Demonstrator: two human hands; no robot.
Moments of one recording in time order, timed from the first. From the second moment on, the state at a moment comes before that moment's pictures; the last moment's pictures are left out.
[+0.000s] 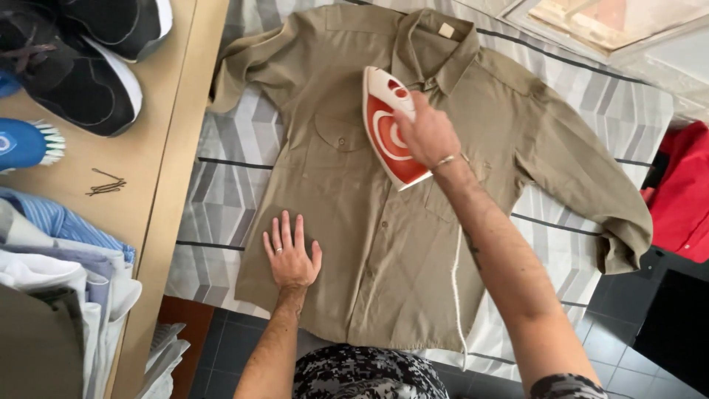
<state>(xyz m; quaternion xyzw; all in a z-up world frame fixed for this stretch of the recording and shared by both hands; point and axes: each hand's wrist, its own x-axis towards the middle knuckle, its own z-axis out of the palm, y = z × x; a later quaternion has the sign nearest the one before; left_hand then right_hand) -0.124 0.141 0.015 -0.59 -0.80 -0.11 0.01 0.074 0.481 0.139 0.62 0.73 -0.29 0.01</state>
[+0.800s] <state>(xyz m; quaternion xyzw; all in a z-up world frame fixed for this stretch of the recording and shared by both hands) -0.128 0.142 0.026 -0.58 -0.80 -0.11 -0.06 0.004 0.505 0.087 0.67 0.69 -0.26 0.02</state>
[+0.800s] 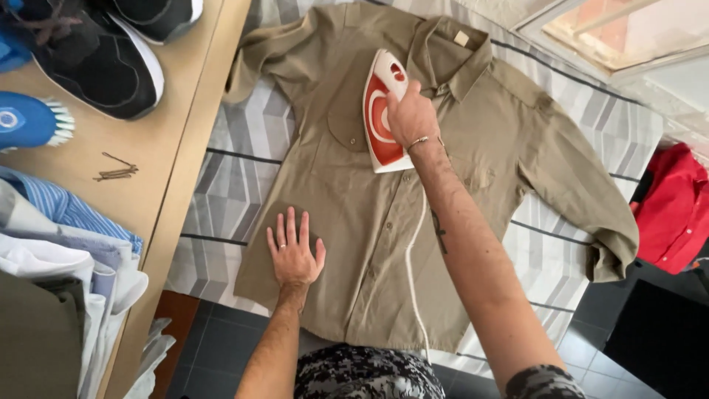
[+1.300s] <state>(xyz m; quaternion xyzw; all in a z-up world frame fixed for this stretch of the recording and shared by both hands) -0.127 0.140 0.025 -0.58 -0.81 -0.11 -0.07 -0.006 0.543 0.116 0.60 0.76 -0.24 0.02</state>
